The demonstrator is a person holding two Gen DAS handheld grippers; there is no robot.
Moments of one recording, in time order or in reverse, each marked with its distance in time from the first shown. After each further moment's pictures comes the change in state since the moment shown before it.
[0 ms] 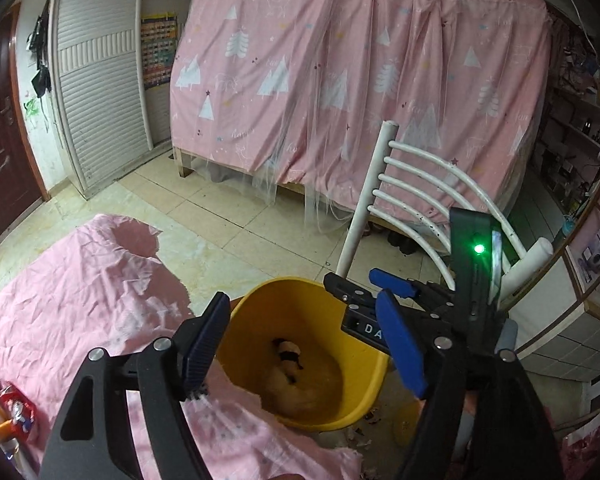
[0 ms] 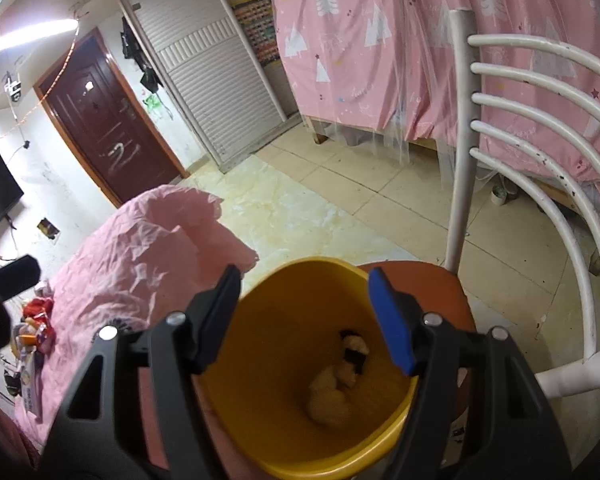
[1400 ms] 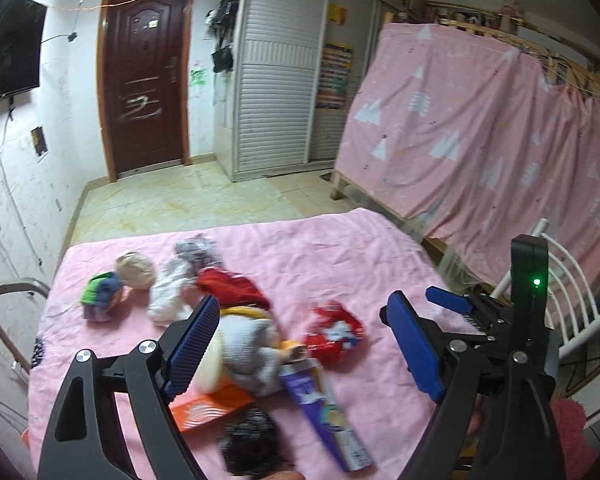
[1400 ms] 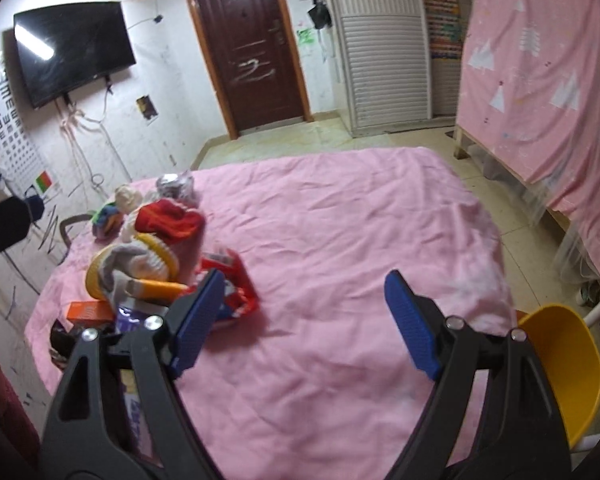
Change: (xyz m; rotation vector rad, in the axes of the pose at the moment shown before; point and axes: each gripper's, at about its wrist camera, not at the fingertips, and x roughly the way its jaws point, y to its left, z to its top) left arm -0.208 0.257 -0.107 -0.360 -0.151 0.393; right arm 0.027 0.314 -0.062 -0.480 0.118 0.269
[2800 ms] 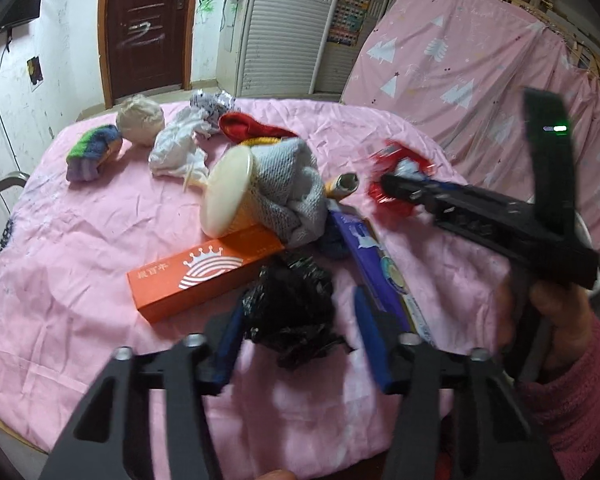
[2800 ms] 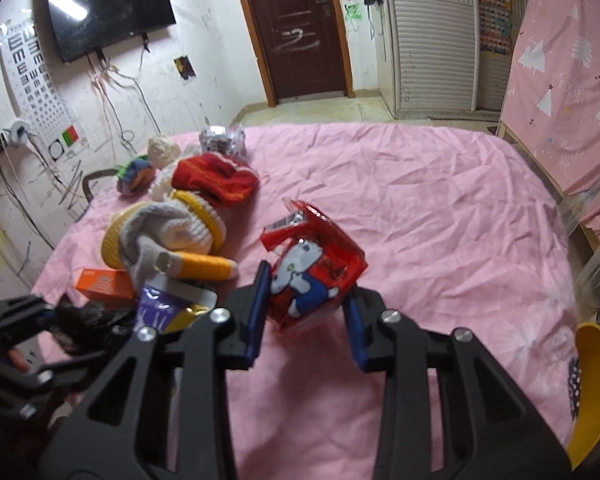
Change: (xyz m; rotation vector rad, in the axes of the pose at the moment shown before) left arm 0.031 0.033 -0.103 -0.078 0.248 -0.046; right arm 0.029 0.034 -0.011 -0.101 0.084 0.102
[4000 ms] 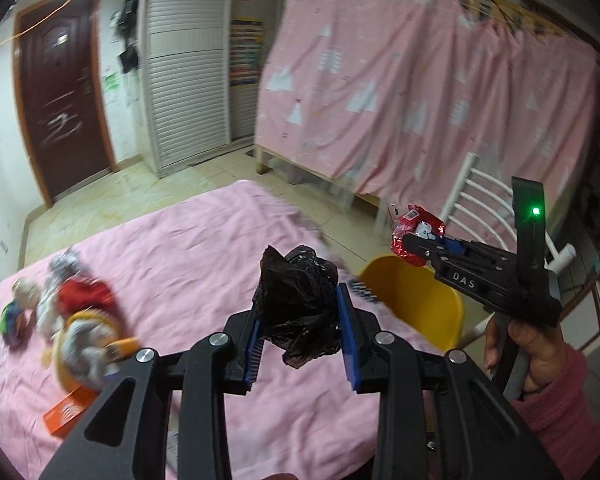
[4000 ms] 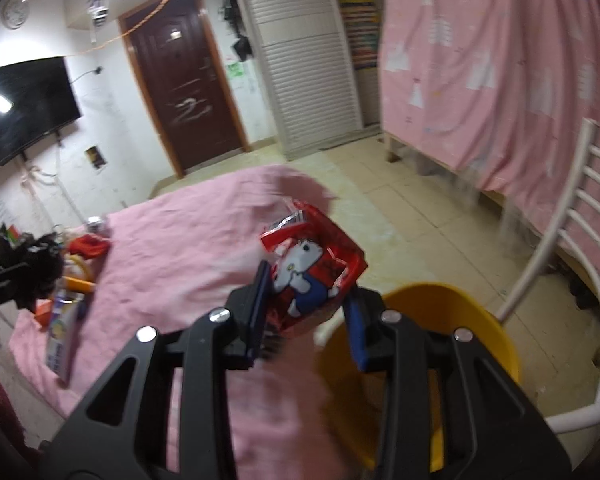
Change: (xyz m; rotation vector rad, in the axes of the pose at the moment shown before) left arm -0.010 -0.199 0.064 0.328 -0.133 -0.130; right arm -0.146 -0.190 -0.063 0.280 -0.194 -0.271
